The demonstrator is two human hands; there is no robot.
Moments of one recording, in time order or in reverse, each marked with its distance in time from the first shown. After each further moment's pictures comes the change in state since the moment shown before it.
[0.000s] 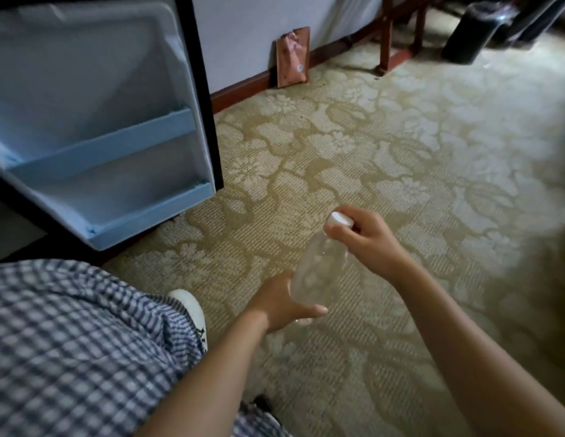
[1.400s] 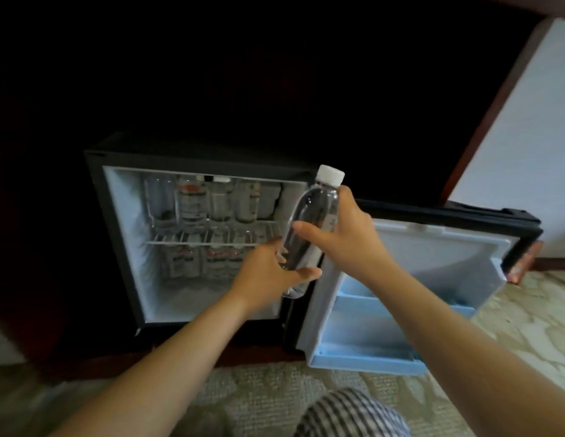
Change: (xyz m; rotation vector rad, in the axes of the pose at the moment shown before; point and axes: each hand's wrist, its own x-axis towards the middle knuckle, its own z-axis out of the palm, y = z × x) left_hand -0.213 -0.066 -0.375 -0.131 1.045 0.146; right_hand 0.135 -0.364 0.303 -0.197 -0.153 -0.679
